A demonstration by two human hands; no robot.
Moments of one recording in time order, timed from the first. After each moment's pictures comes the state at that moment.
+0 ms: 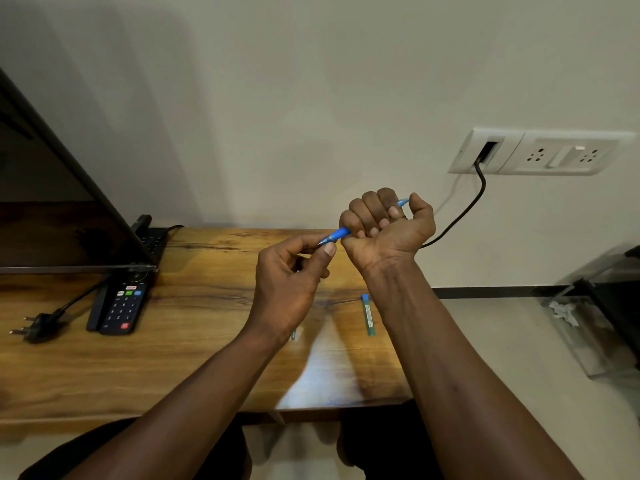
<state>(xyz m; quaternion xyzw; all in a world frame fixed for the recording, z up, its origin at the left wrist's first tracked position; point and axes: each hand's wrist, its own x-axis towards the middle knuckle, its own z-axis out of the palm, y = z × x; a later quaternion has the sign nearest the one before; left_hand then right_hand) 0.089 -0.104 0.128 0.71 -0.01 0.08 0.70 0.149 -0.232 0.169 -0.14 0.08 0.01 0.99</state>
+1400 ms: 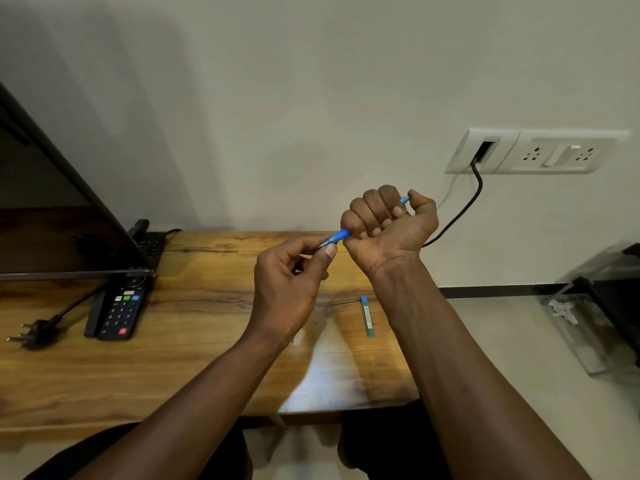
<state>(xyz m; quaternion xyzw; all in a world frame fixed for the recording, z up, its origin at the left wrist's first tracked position) 0.089 -0.107 0.127 0.72 -0.03 0.11 0.69 0.151 -0.240 0.174 -0.16 0.05 0.03 0.99</state>
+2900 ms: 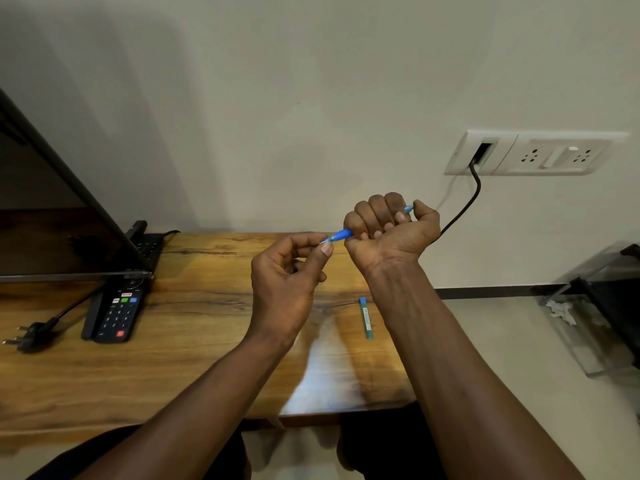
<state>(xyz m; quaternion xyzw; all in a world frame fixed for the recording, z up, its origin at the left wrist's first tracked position) 0.088 -0.112 0.132 0.66 0.03 0.11 0.75 0.151 -0.239 0.173 -0.15 0.10 -0.03 0.98</state>
